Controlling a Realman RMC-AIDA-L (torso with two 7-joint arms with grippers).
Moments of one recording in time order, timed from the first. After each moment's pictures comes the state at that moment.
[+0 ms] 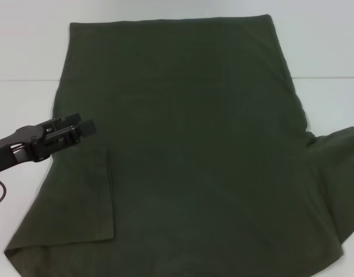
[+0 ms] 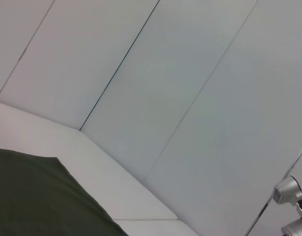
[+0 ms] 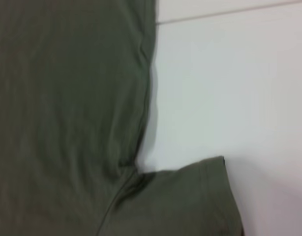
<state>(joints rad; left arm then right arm) -0.40 -2.11 0.40 0.80 1.89 1.75 -1.72 0.71 1.88 -0.66 -0.78 -2.69 -1.31 2.55</state>
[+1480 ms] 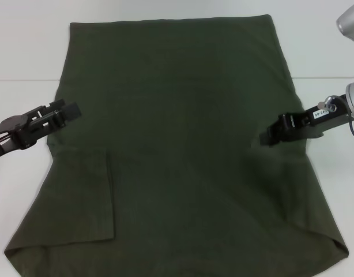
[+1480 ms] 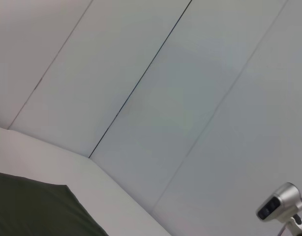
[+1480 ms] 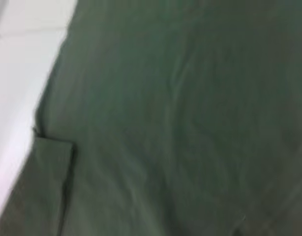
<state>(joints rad) -0.39 -2.11 0.36 0.77 1.82 1.74 -1.72 0.93 1.96 -0.70 -0.62 -2.53 -1.42 2.55</state>
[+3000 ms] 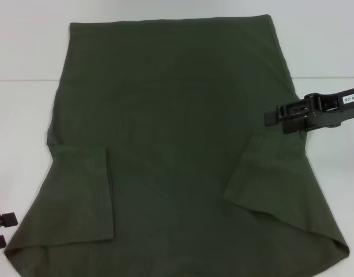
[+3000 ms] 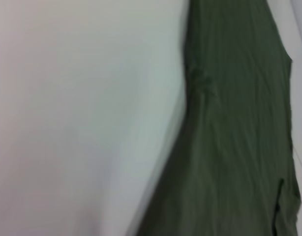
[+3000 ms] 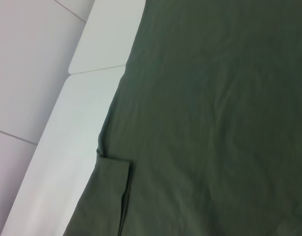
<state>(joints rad) -0.28 -1.94 0.34 0.76 2.33 1.70 -2.50 0.85 1.87 -0.71 -0.61 -2.30 -1.54 2.50</state>
